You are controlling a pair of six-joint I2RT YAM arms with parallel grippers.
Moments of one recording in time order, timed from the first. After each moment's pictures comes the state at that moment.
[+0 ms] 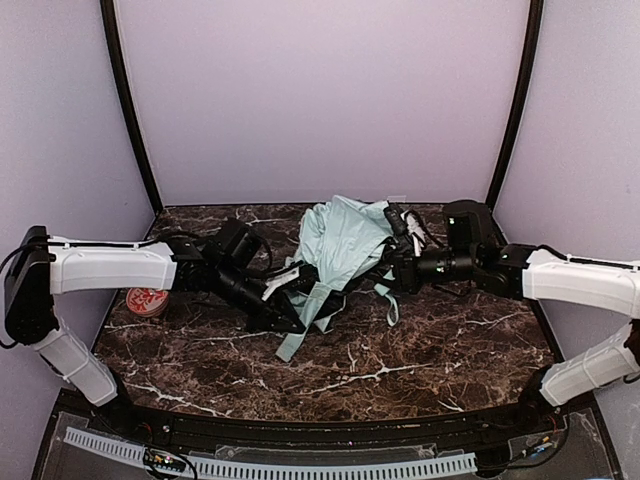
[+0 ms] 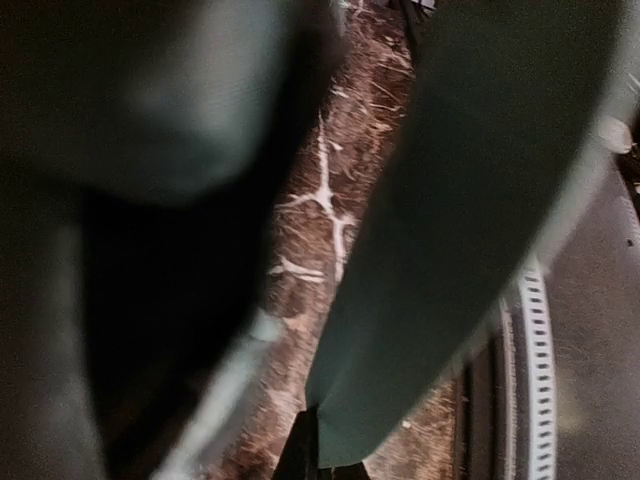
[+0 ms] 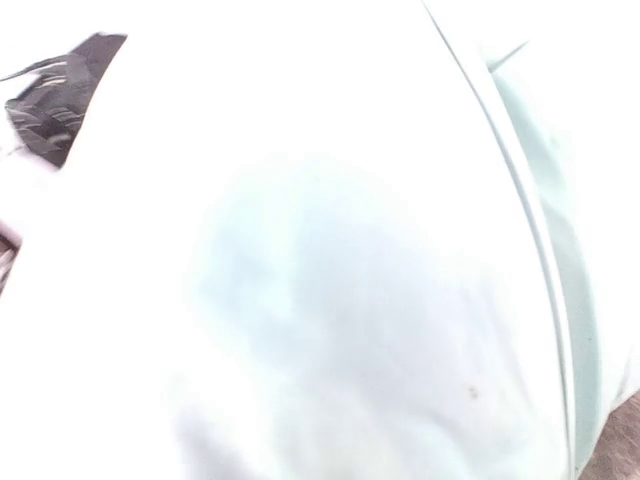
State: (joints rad) left arm -0.81 1.55 1.02 -0.40 0.68 0.31; right arm 0.72 1.27 0.82 0.00 -0.46 0.22
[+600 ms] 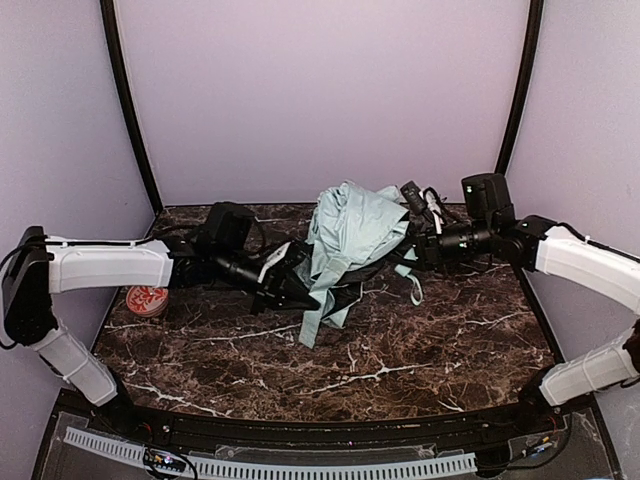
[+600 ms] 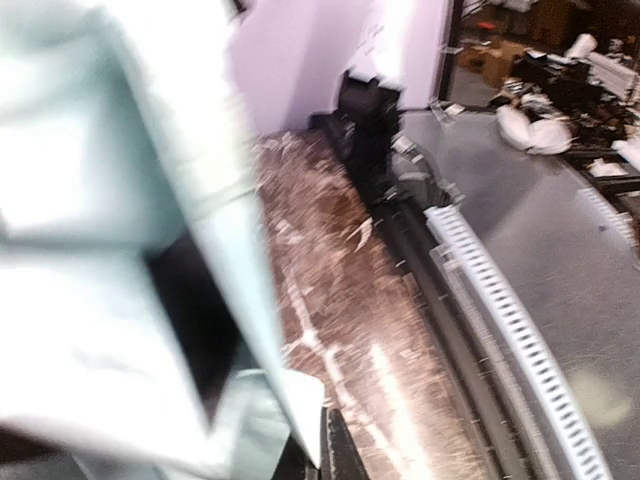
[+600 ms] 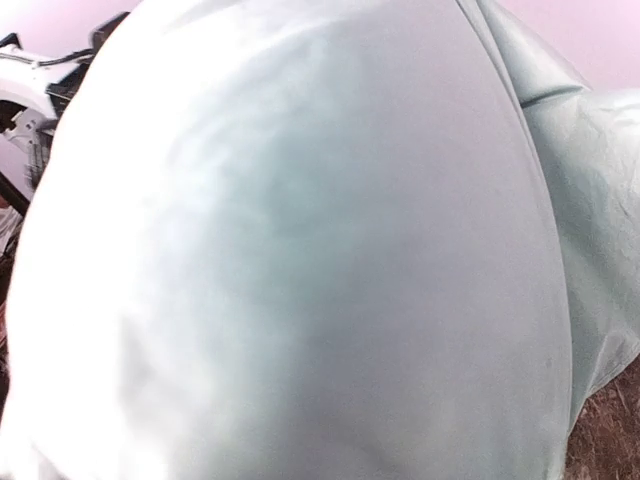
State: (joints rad) left arm -0.78 1.58 1.01 -0.03 0.90 0.48; right arm 0.58 1.25 0.98 -0.25 -0.71 0.01
